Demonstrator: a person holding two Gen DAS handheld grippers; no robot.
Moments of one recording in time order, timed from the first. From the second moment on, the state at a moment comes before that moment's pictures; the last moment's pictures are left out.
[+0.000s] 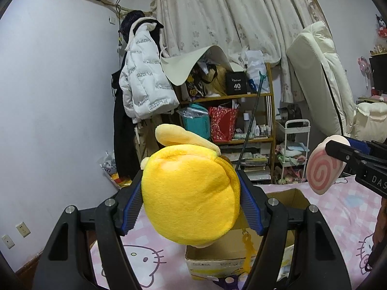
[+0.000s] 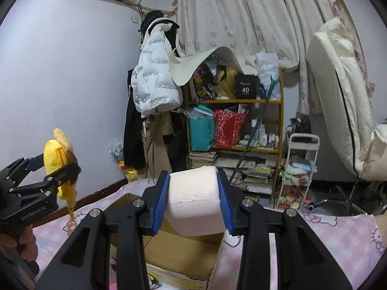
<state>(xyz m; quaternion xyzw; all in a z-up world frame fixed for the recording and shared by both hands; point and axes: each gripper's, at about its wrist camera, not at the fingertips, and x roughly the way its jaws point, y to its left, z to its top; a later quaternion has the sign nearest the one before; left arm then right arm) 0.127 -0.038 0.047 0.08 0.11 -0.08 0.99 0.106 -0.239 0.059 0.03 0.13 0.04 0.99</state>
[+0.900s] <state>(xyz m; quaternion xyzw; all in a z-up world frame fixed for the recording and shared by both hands) 0.183 -0.058 -0.011 0.08 0.24 -0.11 0.96 0.143 -0.245 -0.009 0.04 0.20 0.06 0.98</state>
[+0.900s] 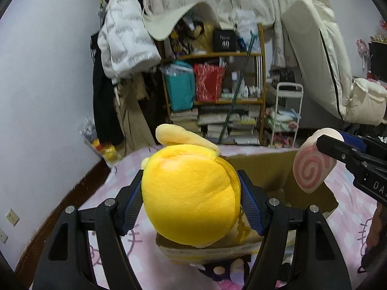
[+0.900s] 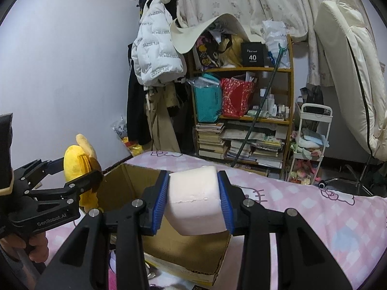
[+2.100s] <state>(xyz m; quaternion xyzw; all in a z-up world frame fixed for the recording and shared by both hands) 0.169 -0.043 -0.007 0.09 0.27 -0.09 0.95 0.128 -0.243 -0.007 0.05 0.22 0.05 0.97</state>
